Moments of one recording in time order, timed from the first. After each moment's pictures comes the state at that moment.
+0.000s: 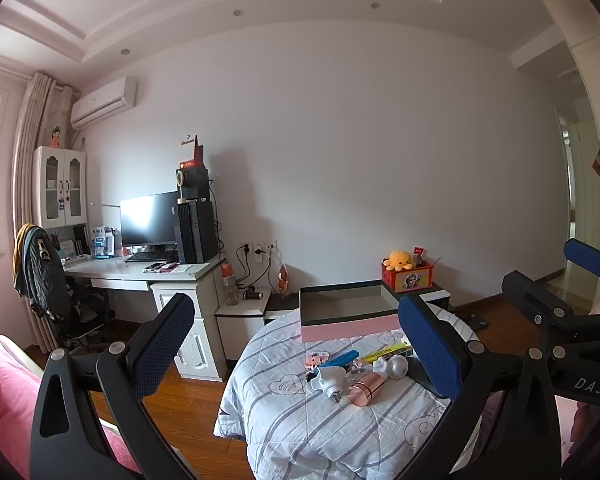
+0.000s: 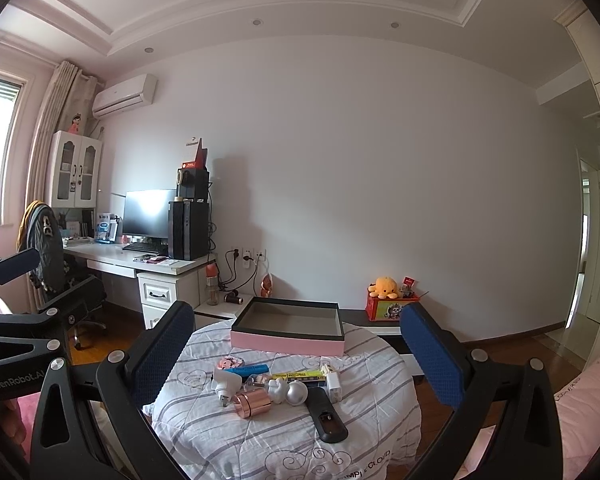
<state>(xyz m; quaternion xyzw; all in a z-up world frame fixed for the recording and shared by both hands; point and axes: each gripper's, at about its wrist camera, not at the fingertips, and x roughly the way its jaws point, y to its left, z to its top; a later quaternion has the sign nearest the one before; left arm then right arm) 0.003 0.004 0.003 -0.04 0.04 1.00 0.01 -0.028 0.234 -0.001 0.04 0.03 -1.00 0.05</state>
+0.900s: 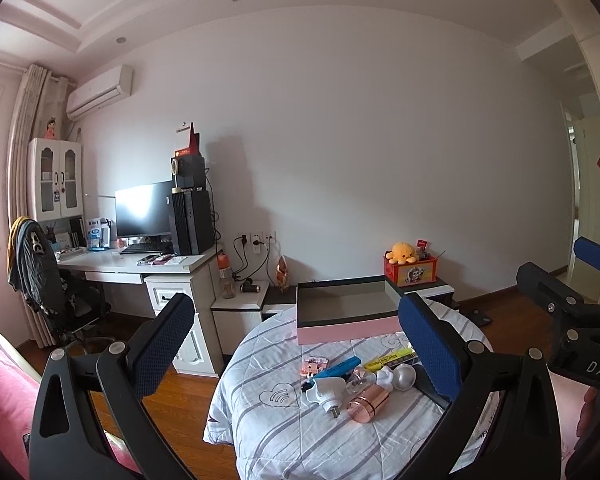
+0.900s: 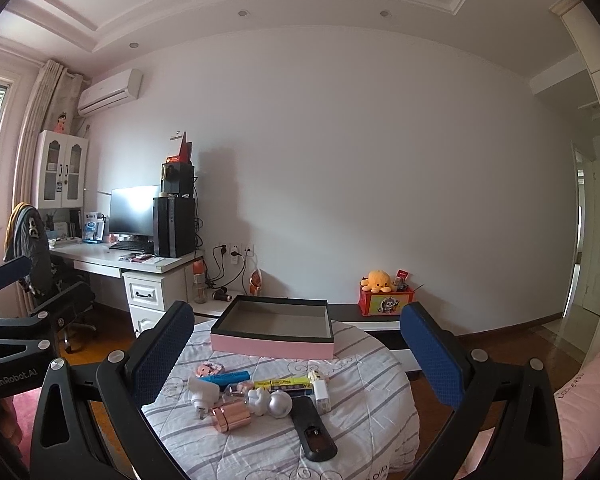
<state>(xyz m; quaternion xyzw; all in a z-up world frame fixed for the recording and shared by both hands) -0.070 0.017 -0.009 -0.07 0.04 1.00 0.01 -0.085 0.251 -0.005 0.05 0.02 -1.00 0.03</state>
